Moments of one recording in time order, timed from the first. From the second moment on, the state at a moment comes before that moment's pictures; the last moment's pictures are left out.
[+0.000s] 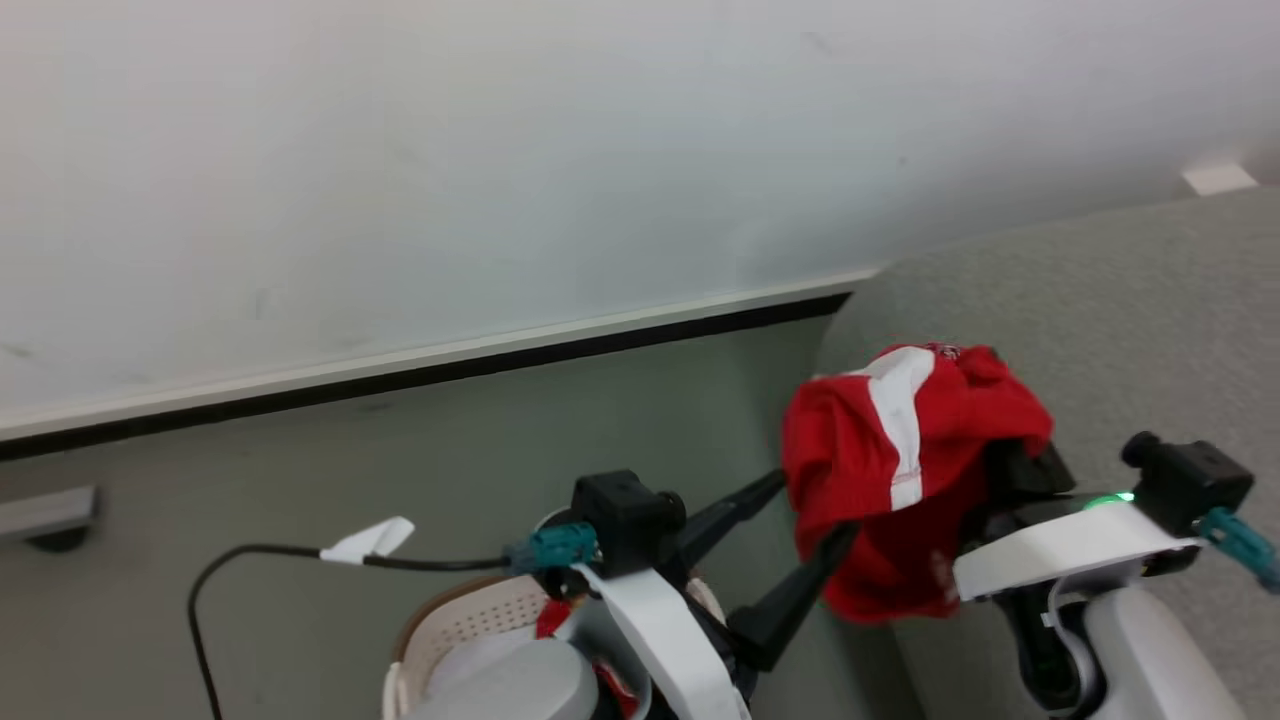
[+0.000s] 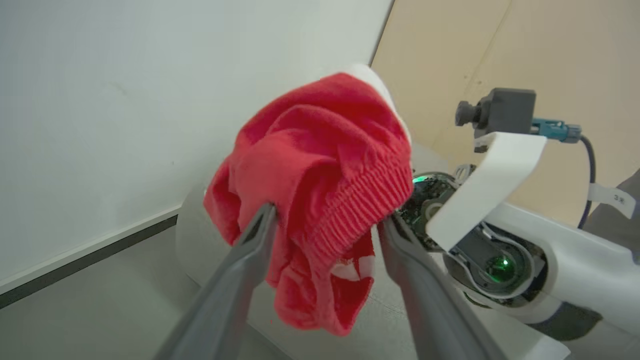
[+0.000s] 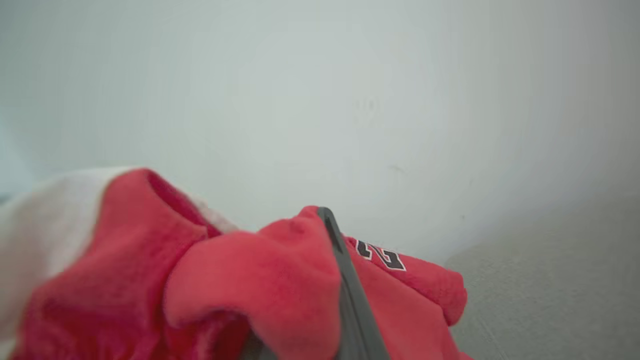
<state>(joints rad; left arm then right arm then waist) -0.60 0.27 -1.00 0.07 -0.83 0.03 -0.11 -0.40 -0.06 0.23 0.34 0.59 0.13 -0.22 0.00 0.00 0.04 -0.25</state>
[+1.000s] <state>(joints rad) -0.64 0.34 -1.04 -0.01 -0.70 0.06 -0.12 -0.22 -0.05 -0.09 -0.10 0.48 0.13 -0.03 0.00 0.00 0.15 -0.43</state>
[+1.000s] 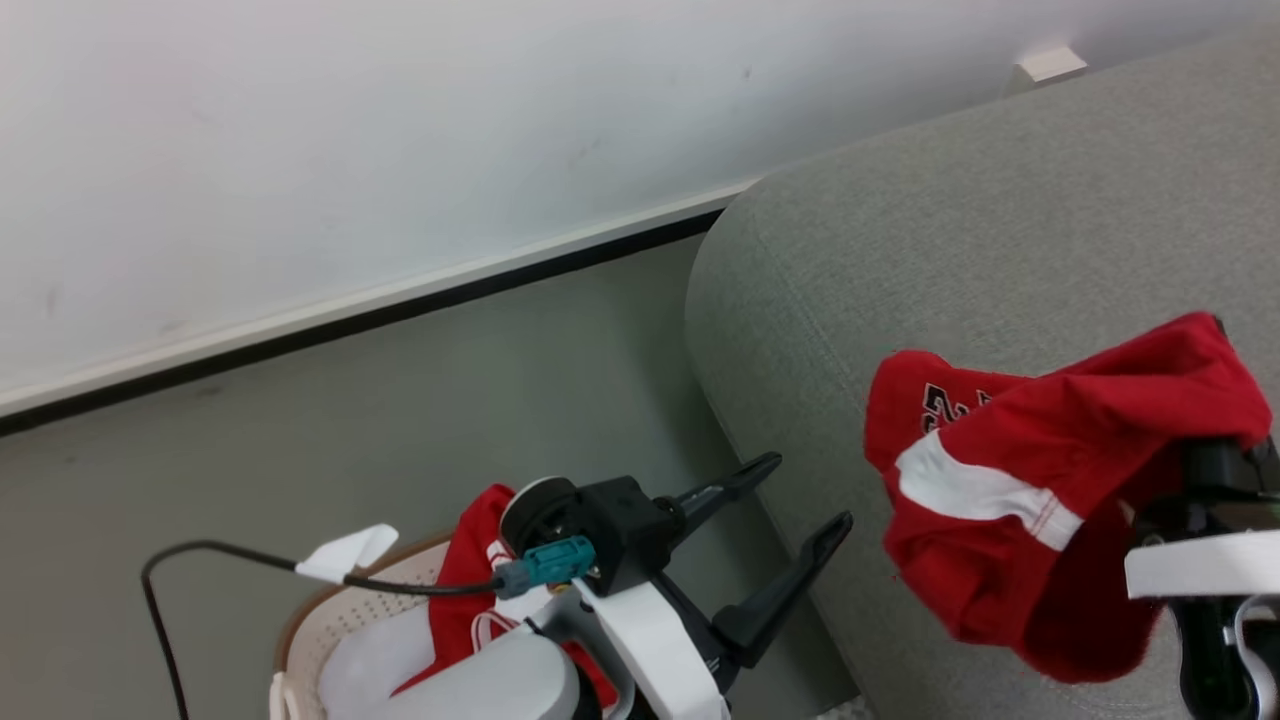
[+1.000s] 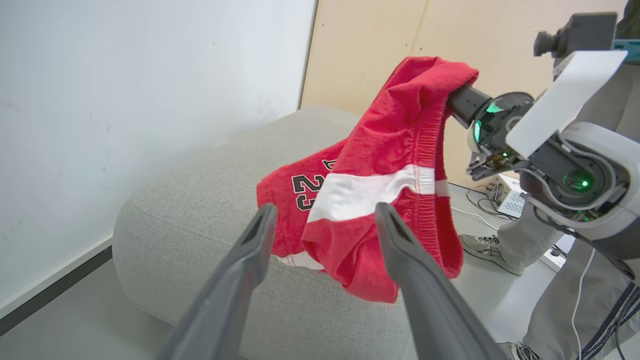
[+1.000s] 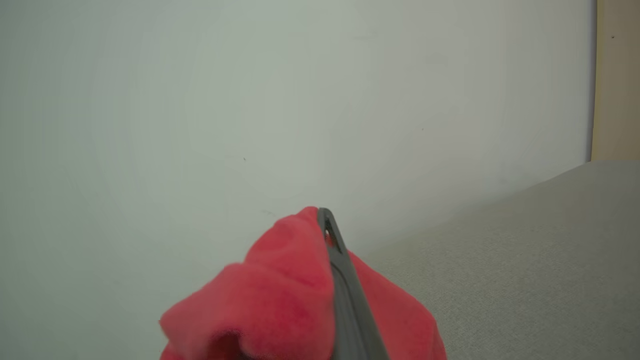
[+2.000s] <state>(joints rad) -0.78 0.59 -0.97 -0.21 -0.59 0.04 -0.08 -1.01 -0.24 -0.52 0.13 0.15 0.13 0.22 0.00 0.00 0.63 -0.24</state>
